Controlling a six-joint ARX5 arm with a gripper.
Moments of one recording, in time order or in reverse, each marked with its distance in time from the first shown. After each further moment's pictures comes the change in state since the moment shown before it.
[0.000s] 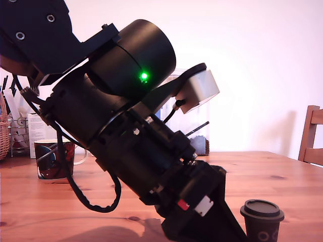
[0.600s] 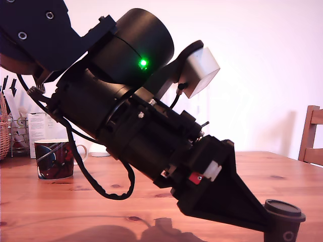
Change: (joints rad) arm 0.010 -0.006 0.001 0.099 0.097 -0.008
